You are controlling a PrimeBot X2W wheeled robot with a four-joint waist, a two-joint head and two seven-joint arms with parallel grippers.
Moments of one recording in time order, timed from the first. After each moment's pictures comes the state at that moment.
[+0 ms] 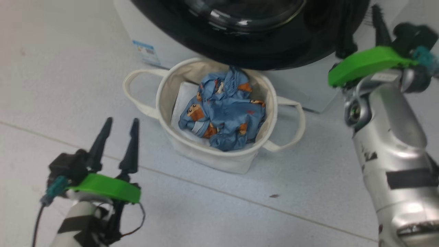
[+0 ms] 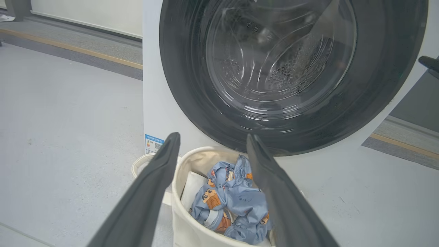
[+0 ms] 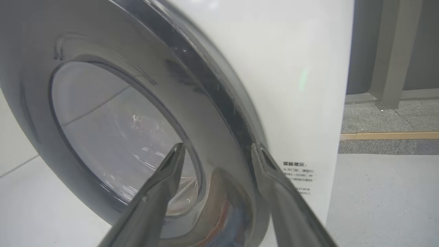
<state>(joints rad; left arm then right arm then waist) -0.38 0.13 -0.15 0.36 -0.38 -0.12 -0.25 -0.93 -0.07 0.05 0.75 0.28 0.13 -0.26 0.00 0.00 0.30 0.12</state>
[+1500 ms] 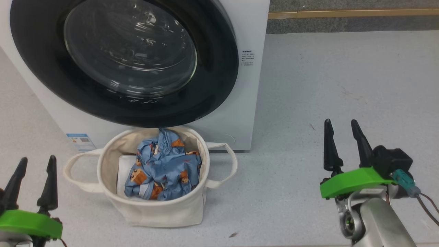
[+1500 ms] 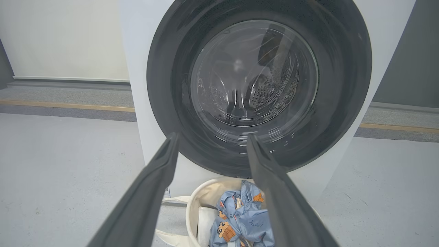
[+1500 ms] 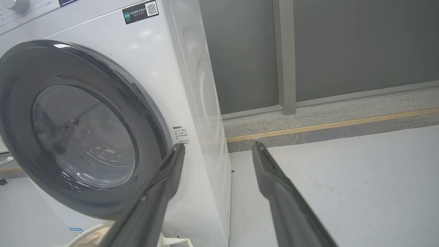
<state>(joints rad) -0.19 0.44 -0.02 0.36 -0.50 -0.12 -0.25 -0.28 -0.07 0.11 0.30 0.28 0.13 -0.26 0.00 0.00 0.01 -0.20</state>
